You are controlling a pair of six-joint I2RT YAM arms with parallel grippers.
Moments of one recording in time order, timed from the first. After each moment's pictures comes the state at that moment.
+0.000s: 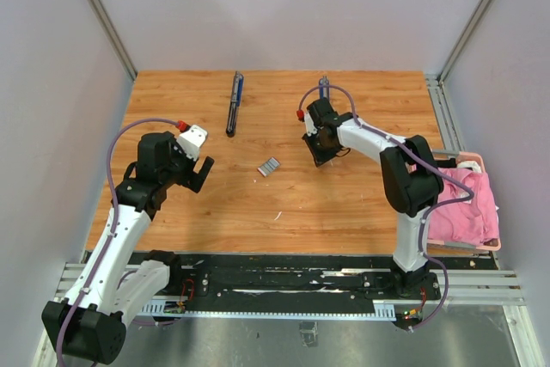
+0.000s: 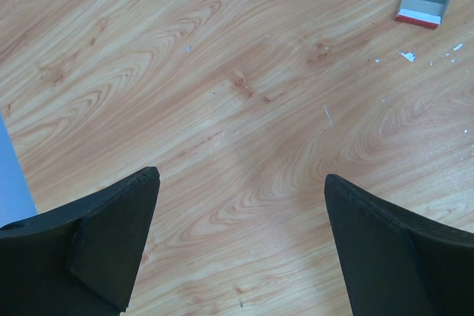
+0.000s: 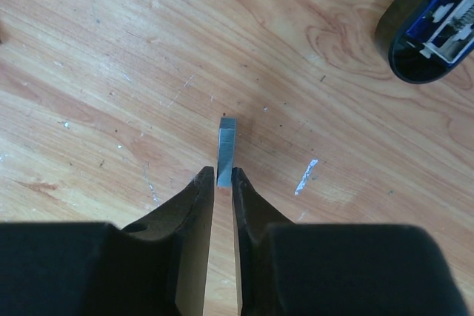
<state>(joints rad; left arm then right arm) -0.17 0.85 0.77 -0.54 0.08 0.38 0.49 1.97 1.42 -0.62 -0.05 -0.03</state>
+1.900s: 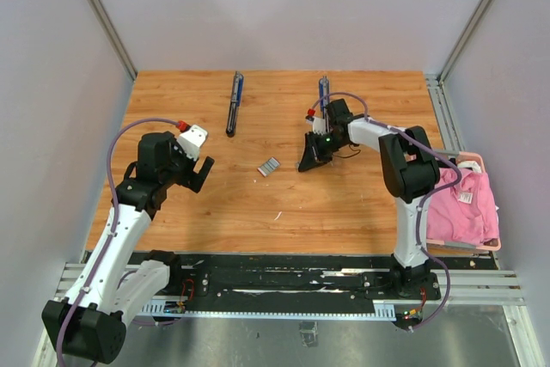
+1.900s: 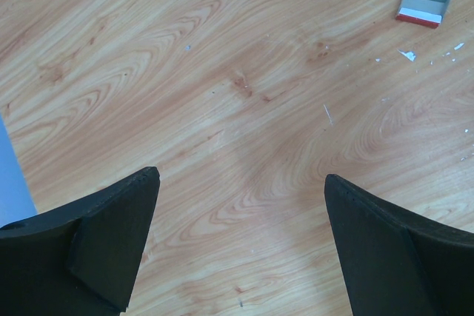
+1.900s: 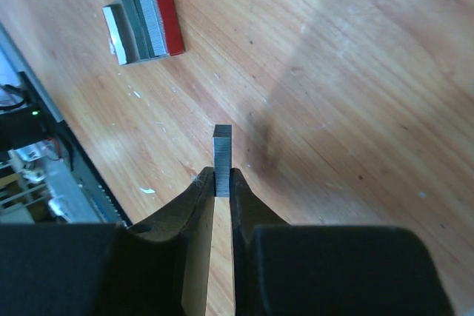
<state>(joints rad) -0.17 0.85 0.77 -0.54 0.08 0.38 0.34 2.09 1.41 -0.52 -0.75 0.12</state>
